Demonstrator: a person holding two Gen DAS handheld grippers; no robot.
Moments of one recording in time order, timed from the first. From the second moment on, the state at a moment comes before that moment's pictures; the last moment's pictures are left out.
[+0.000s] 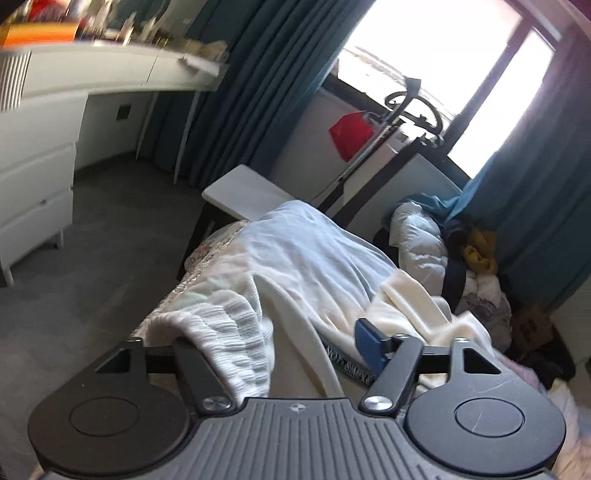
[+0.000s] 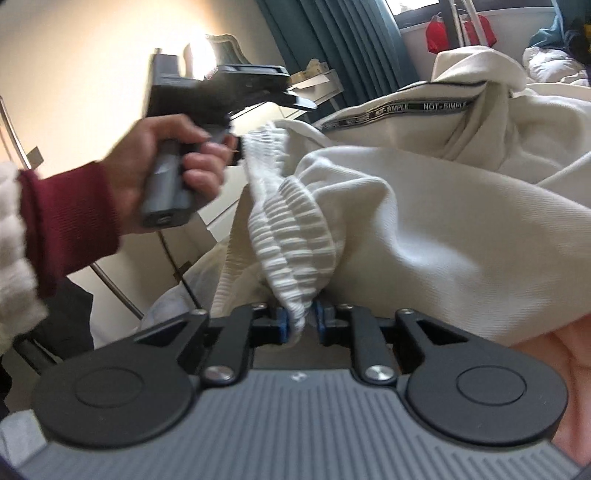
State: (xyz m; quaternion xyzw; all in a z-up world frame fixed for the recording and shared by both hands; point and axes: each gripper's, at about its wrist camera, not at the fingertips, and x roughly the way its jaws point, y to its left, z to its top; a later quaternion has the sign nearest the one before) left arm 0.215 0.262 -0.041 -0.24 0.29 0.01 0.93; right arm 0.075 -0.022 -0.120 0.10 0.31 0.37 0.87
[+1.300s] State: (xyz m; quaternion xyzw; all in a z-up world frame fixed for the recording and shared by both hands) left arm 0.036 0.052 0.010 -0.03 0.26 -0.08 0.96; right arm 0.045 -0.336 -0.034 0.20 0.23 0.09 0.95
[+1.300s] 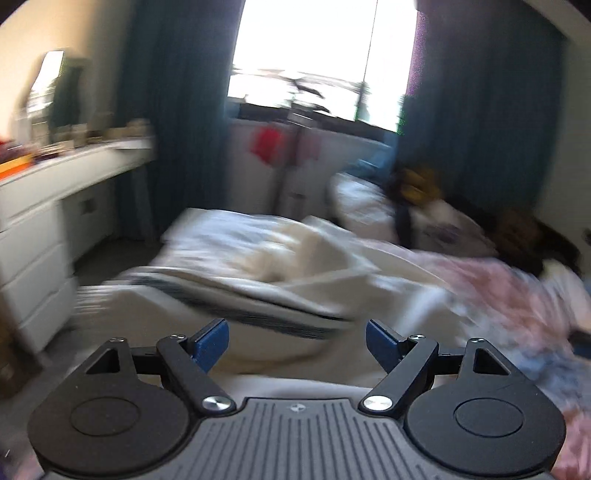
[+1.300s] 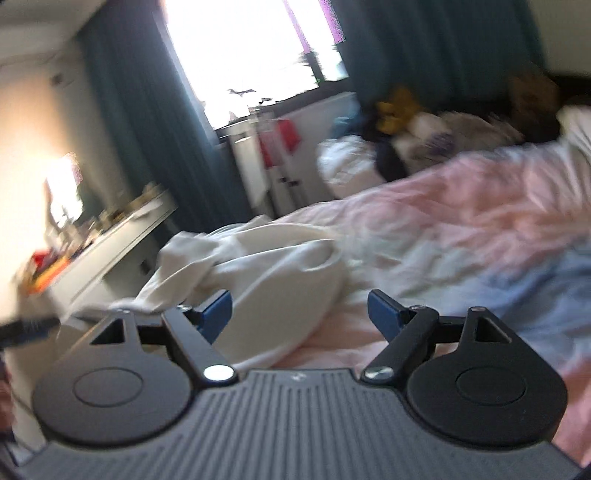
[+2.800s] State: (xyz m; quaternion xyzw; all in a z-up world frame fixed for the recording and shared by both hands) left arm 0.035 -0.102 0.000 0.15 0.23 -0.31 0.91; right arm 0.075 -0.394 -0.094 0.32 0.26 0.01 0.91
